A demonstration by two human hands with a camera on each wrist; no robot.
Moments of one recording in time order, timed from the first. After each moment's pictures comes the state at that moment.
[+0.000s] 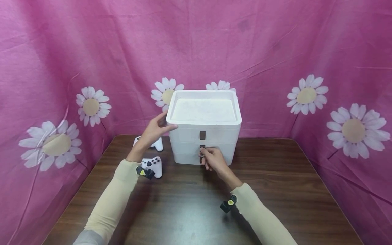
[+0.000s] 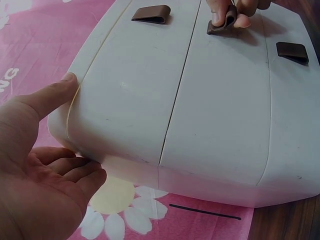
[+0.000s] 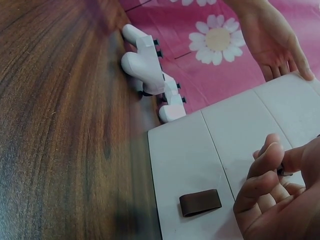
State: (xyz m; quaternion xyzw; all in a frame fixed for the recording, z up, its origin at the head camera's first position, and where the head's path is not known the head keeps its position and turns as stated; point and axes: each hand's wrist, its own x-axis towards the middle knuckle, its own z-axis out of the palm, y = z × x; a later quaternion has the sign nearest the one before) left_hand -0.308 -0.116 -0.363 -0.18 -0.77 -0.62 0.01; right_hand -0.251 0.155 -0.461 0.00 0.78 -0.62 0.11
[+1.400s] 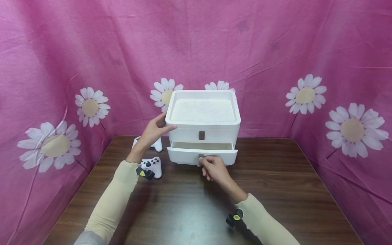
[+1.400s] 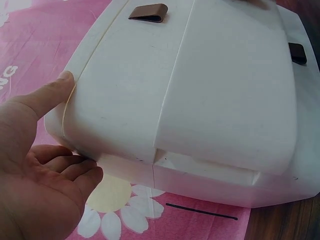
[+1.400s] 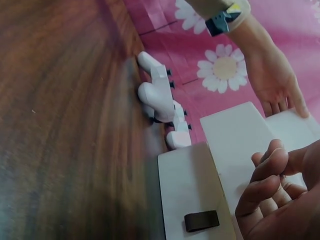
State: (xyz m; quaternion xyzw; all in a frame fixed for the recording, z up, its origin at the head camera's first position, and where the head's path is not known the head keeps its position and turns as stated) left_hand -0.307 -0.116 -0.366 -0.16 -0.77 -0.62 0.02; right_hand -0.209 0.155 -0.459 -0.04 0.78 -0.61 0.08
